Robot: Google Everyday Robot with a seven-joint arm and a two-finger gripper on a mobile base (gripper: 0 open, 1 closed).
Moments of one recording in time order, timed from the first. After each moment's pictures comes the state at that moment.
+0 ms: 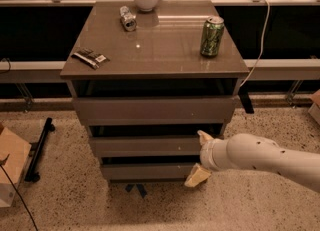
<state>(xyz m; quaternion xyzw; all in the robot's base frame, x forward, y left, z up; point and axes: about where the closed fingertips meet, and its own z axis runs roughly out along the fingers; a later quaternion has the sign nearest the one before) 0.533 -0.131 0.571 -0.58 0.75 0.04 0.32</state>
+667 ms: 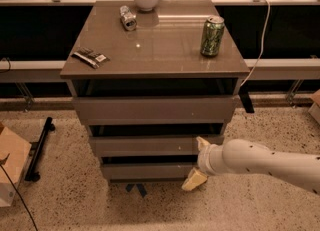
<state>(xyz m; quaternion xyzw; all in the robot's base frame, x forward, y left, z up) 0.535 -0.131 0.526 -0.55 0.77 0.06 0.31</state>
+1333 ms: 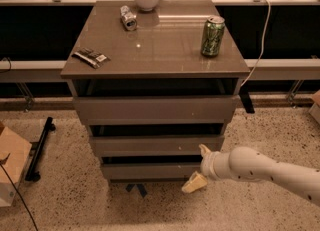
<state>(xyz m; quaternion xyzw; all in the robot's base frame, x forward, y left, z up) 0.546 -0.139 0.469 -0.50 0.79 0.12 0.33</state>
